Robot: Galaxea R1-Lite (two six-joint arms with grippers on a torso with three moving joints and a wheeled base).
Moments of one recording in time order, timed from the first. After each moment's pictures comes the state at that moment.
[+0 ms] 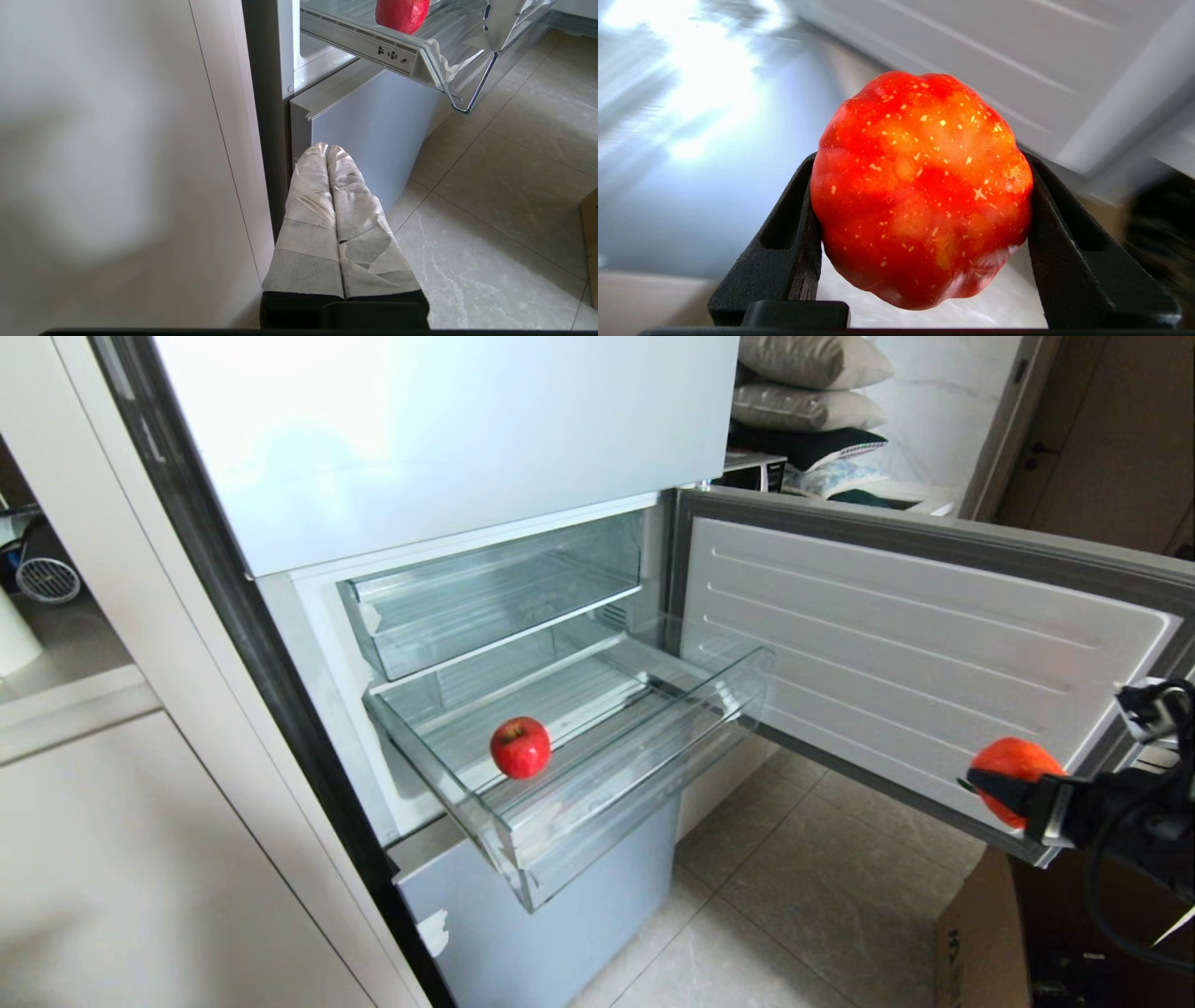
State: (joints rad) left arm 0.01 0.00 -0.04 0.10 0.01 0.00; right arm 0.01 1.44 -0.47 -0.64 0.01 0.15
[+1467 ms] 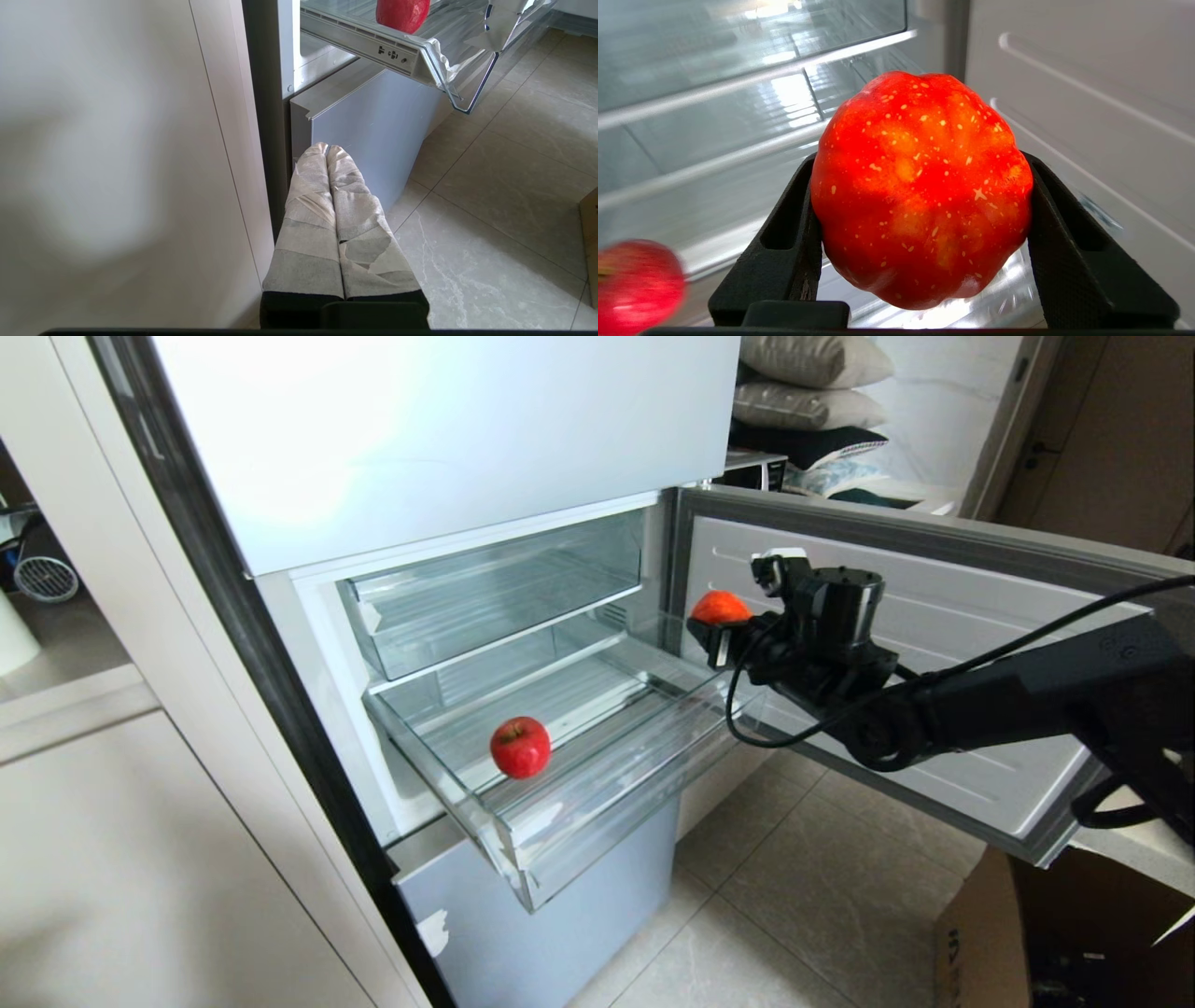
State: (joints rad) left arm 0.01 0.00 -0.04 0.10 0.01 0.00; right arm 0.41 2.21 -1.49 -0.75 -0.09 0.05
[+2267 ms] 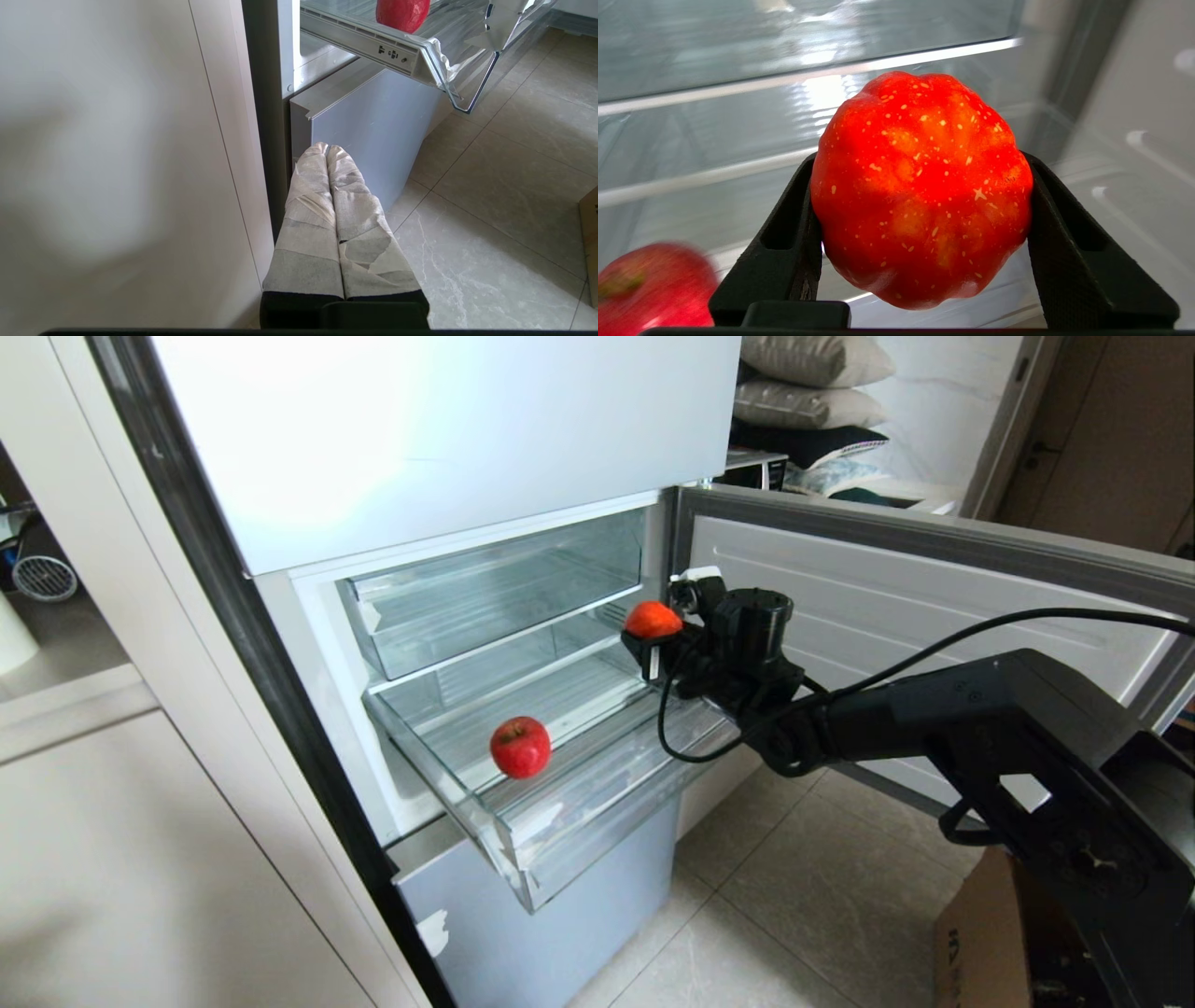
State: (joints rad) left arm 0.01 0.00 -0.04 0.10 0.01 0.00; right arm 0.50 2.41 -1.77 -0.70 -0.06 0.00
